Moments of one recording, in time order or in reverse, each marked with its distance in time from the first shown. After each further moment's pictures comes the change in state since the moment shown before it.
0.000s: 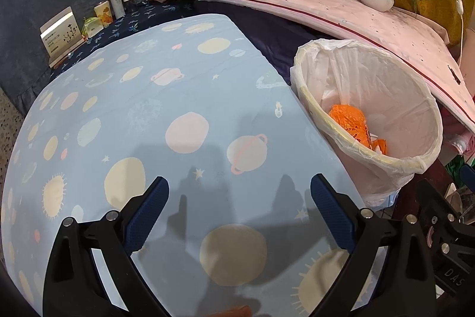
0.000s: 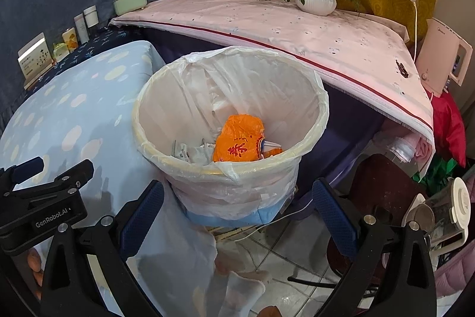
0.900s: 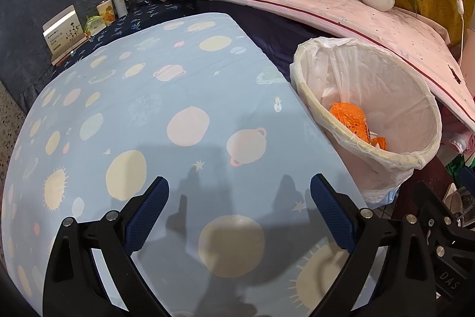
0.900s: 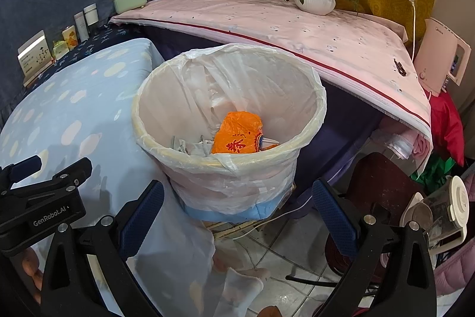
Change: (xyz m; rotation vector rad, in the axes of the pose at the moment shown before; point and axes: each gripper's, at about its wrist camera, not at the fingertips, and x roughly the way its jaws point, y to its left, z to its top) left arm -0.004 0.000 -0.005 -0.009 0.001 0.009; right arm -0.002 0.000 -0.005 0.000 0.001 -0.005
